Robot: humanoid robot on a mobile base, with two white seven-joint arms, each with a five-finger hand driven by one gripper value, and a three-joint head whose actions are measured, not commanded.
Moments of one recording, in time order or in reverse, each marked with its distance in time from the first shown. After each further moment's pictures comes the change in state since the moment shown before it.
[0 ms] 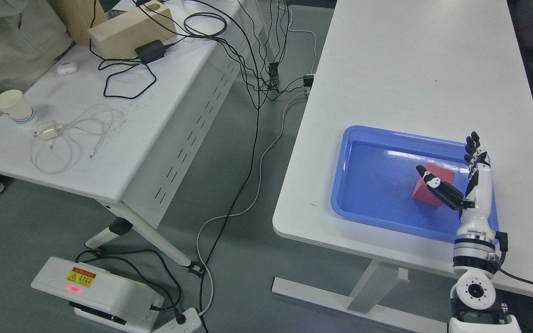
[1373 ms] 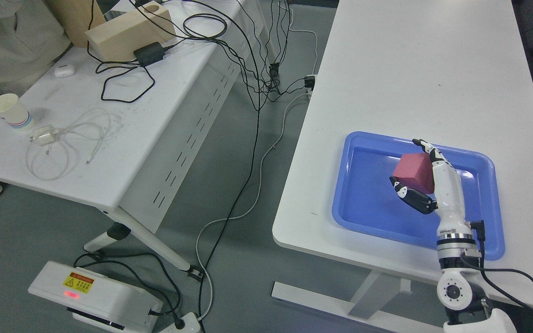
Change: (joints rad) left arm 0.000 0.000 0.000 0.000 -0.002 0.000 0.000; right arm 0.000 -0.030 0.071 -0.003 0.520 -0.003 0.041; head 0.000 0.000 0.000
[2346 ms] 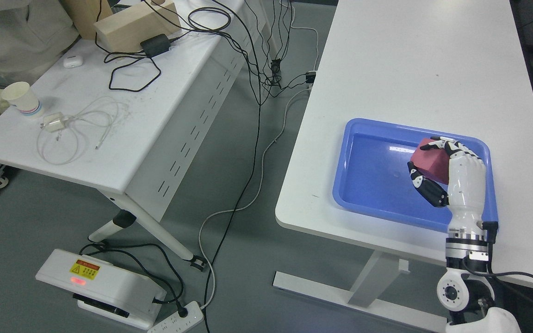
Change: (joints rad) left arm 0.000 0.000 0.000 0.000 0.000 0.000 0.000; right arm 0.000 -0.001 -0.007 -0.015 0.229 -0.032 -0.198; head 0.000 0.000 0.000
